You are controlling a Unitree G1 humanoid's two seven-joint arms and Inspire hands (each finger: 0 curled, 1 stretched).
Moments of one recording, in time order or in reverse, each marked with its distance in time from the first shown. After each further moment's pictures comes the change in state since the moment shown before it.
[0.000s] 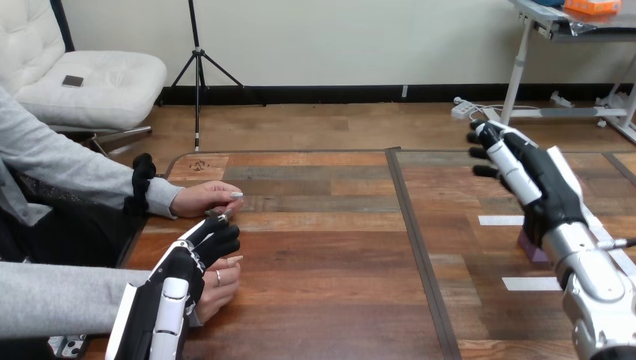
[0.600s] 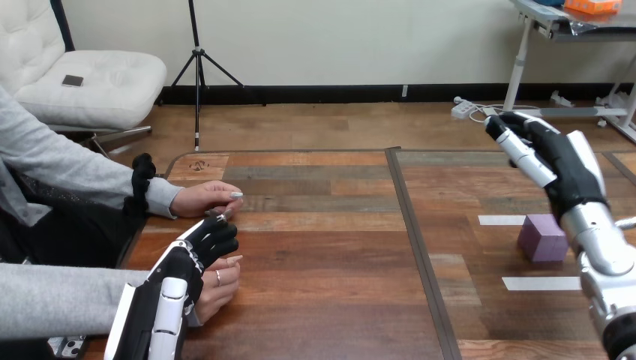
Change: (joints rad) left arm 0.000 0.002 0.004 0.000 0.000 0.002 0.000; right arm -0.144 -0.081 0.039 0.204 -0.167 0.000 -0.149
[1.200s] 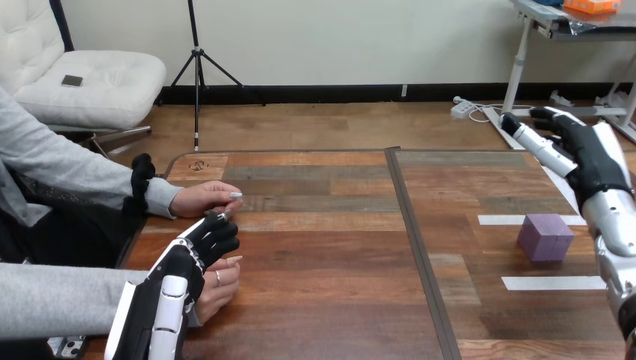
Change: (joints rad) left arm -0.007 0.003 0.001 0.000 0.000 0.001 -0.002; right arm -0.100 -0.053 0.006 0.126 -0.033 0.055 -0.049
